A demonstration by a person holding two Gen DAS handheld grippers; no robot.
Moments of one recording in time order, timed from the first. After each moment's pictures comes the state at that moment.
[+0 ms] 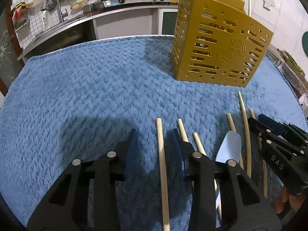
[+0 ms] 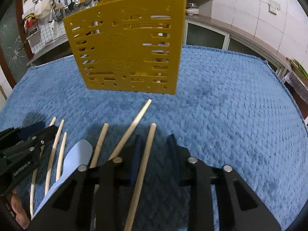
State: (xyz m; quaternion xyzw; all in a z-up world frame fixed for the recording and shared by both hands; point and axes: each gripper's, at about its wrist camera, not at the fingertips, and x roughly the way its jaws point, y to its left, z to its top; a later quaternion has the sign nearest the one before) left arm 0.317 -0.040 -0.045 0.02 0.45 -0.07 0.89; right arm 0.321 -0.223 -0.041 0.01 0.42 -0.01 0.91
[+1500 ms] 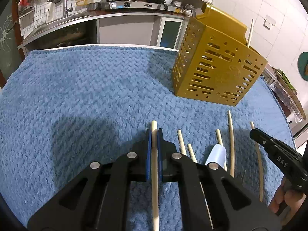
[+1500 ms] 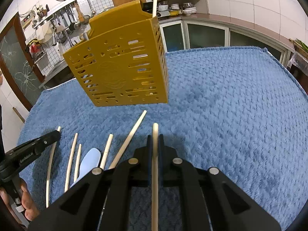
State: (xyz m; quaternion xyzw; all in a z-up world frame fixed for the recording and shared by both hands) left arm 0.310 -0.016 -0.019 -0.05 0.43 -0.08 0.90; right arm 0.305 -0.264 -0.023 0.11 0.39 0.03 0.91
